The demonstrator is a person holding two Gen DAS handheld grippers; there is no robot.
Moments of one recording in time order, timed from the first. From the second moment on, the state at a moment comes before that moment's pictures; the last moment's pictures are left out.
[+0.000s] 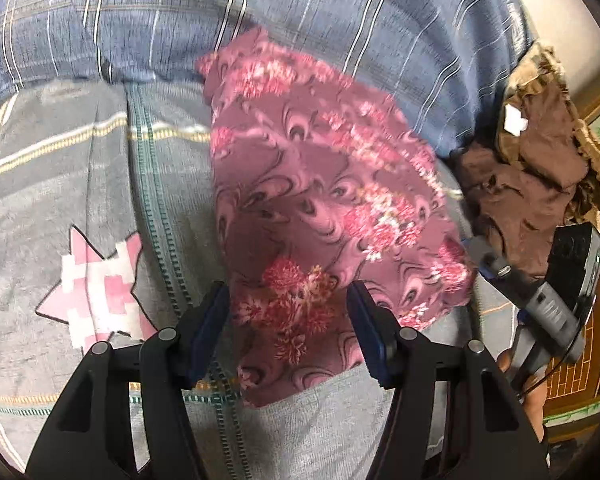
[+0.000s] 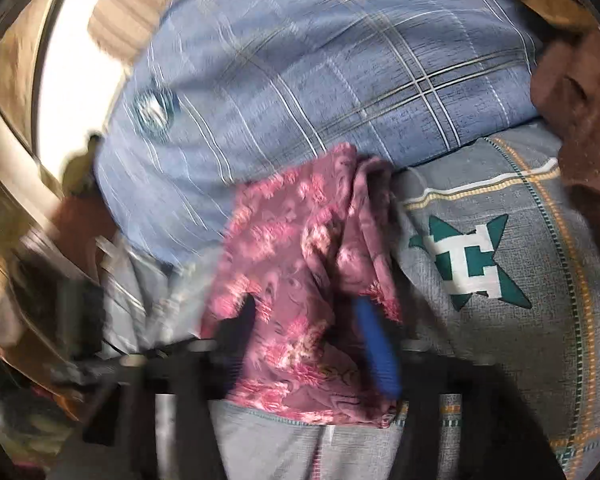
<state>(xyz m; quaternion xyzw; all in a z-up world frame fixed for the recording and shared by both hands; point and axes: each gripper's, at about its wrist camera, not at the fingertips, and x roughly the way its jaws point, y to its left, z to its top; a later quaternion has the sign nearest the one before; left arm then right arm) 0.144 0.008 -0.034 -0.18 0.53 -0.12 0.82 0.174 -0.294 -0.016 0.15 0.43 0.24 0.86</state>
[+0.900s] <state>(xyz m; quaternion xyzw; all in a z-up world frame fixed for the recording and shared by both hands) 0.110 -0.027 -0.007 -0.03 0.46 -0.05 0.88 0.147 -0.271 -0.013 0.10 0.43 0.23 0.87</state>
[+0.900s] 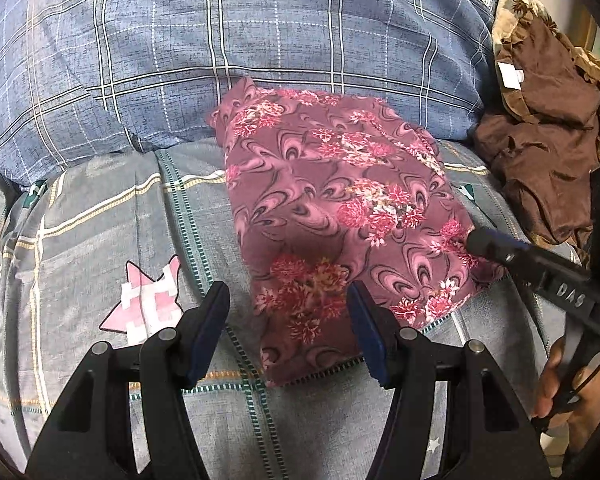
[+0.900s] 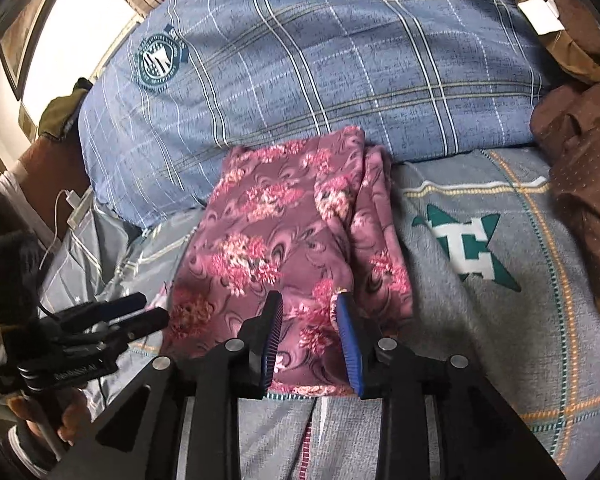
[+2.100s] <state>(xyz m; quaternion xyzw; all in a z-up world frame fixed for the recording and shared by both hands) 0.278 0.053 -0.051 -0.26 0.55 -0.08 0.79 0.301 -0.266 -0.014 0.14 0.44 0.20 0.87</state>
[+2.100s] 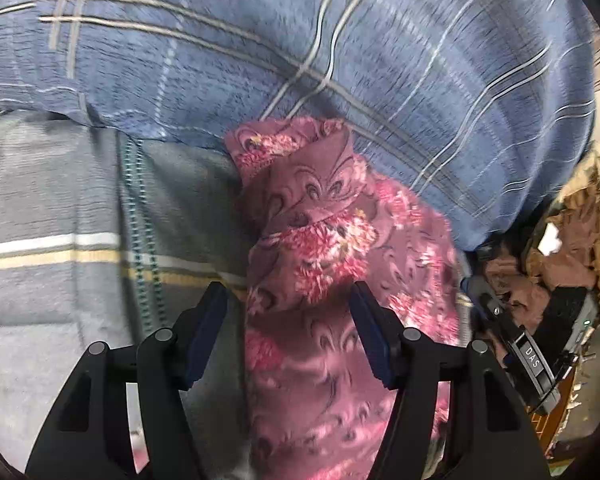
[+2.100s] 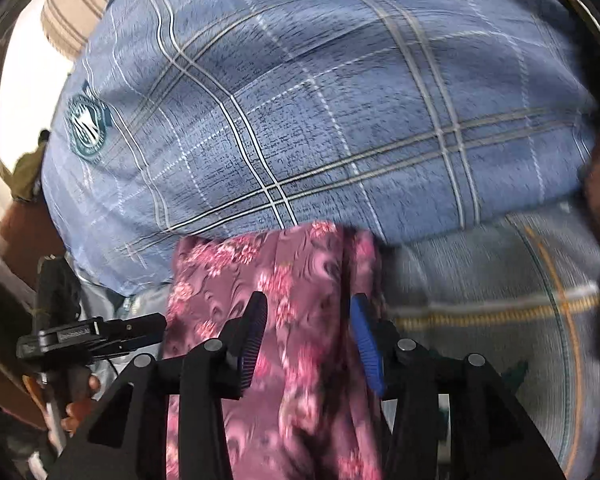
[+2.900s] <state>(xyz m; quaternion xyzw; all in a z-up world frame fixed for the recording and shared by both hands) 0.230 0.053 -0.070 -0.33 0.56 -0.15 0.74 0.249 -0.325 -0.041 0.30 0.43 0.30 0.80</state>
